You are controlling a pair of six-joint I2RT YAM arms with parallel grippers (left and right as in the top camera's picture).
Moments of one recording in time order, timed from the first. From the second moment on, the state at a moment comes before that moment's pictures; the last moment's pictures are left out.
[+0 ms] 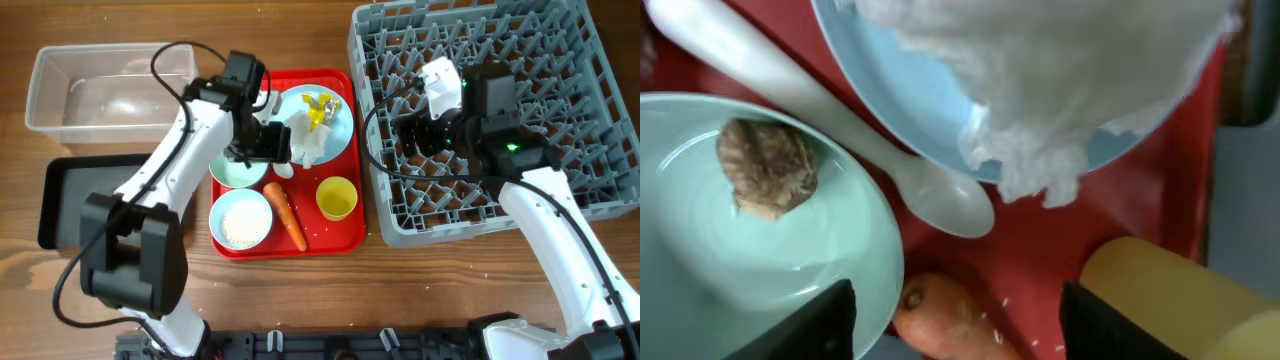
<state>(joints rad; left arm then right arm) -0.28 1.84 1.38 -0.96 0.23 -0.17 0.21 1.40 1.10 -0.51 -0.17 -0.21</state>
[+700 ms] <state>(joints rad) -0.28 1.87 1.34 -0.94 0.04 -0.27 0.21 1.40 1.10 -0.53 -0.18 -0.21</state>
